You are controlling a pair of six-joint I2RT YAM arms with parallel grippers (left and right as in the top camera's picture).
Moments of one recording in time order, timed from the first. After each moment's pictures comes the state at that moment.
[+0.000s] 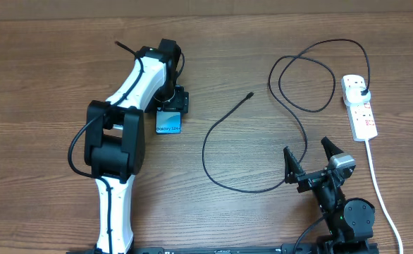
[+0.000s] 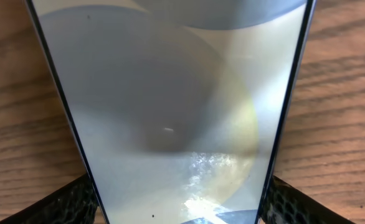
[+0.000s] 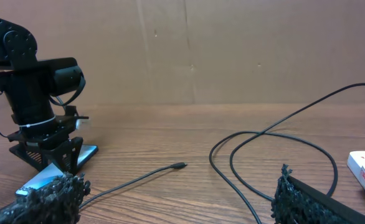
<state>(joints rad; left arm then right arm) -0.26 2.31 1.83 -1.13 0.00 -0.22 0.11 0.01 0.02 -0.02 -0.18 0.12</state>
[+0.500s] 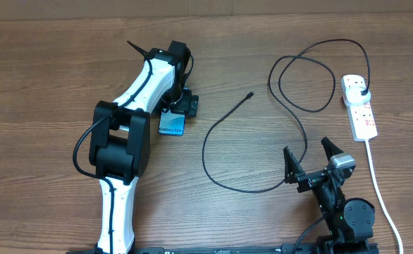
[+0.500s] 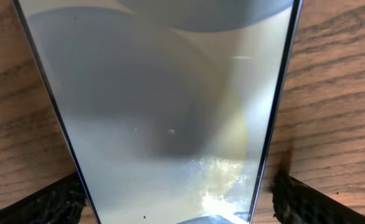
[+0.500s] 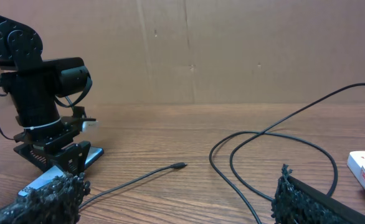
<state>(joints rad) -0.30 2.31 1.83 -1.12 -0.01 -0.18 0.11 0.01 0.02 -0.02 -0.18 0.12</state>
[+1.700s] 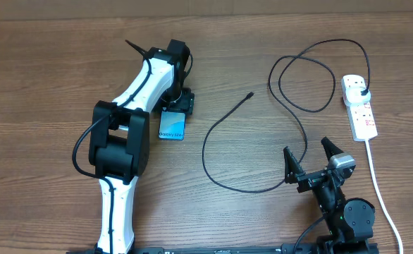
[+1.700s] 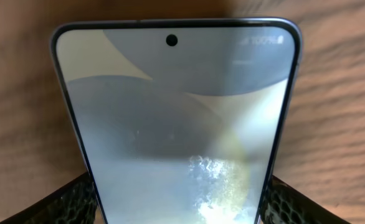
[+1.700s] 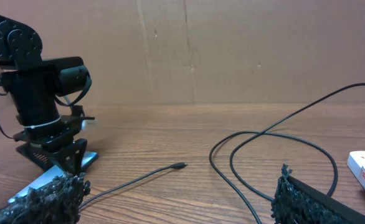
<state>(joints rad) -0.28 2.32 1.84 -1.13 -0.01 -0.21 0.11 0.01 0.02 -0.02 -0.18 0.12</state>
